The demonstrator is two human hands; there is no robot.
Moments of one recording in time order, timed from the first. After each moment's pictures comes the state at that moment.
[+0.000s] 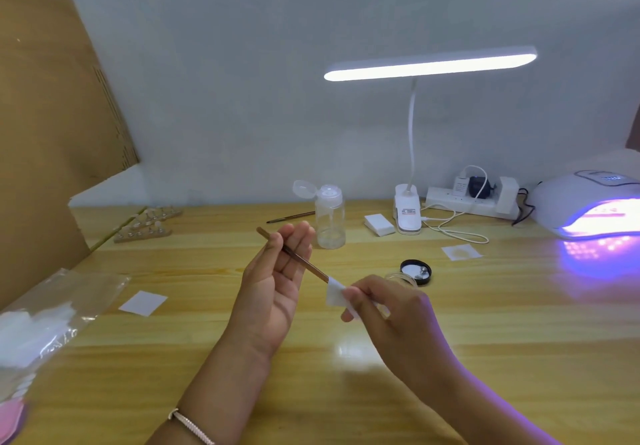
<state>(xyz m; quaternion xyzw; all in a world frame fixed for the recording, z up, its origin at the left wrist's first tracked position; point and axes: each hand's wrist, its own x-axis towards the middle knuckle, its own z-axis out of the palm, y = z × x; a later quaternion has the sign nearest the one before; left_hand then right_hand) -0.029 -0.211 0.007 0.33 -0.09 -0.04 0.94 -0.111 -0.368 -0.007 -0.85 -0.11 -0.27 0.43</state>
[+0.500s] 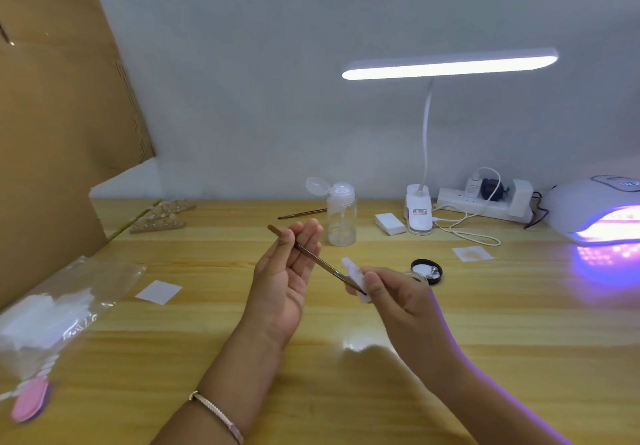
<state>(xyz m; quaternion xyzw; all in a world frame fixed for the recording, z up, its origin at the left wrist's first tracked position) -0.026 -0.207 0.002 0.34 -0.07 -0.02 0.94 -0.106 -0.360 -0.005 -0.76 -0.09 -0.18 0.62</state>
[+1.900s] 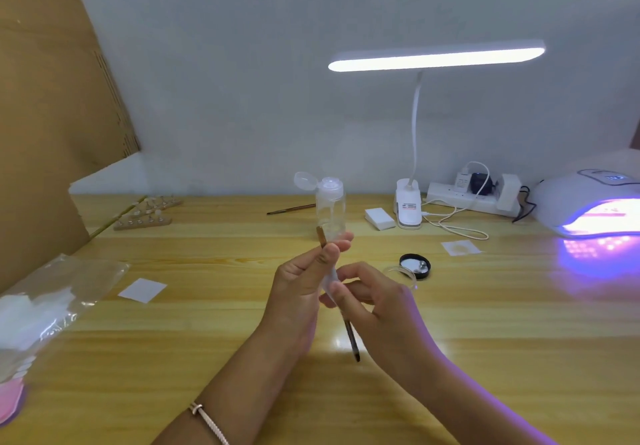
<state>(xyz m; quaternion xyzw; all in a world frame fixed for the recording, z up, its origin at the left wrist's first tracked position) -0.061 -0.238 0.004 0.54 -0.13 -0.04 0.83 -0.112 -0.354 0.001 -0.81 -0.09 -0.16 0.55</state>
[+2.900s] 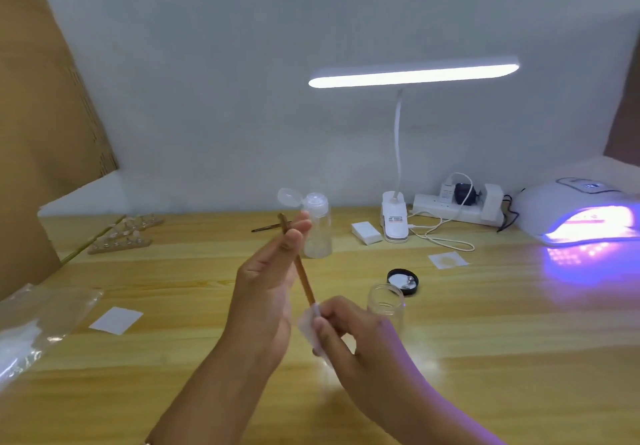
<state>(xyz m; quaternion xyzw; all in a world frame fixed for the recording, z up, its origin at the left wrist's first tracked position) -0.056 -0.232 0.038 0.51 -0.11 0.03 0.85 -0.122 -0.351 0.004 -0.83 -0.15 -0.15 0.51</state>
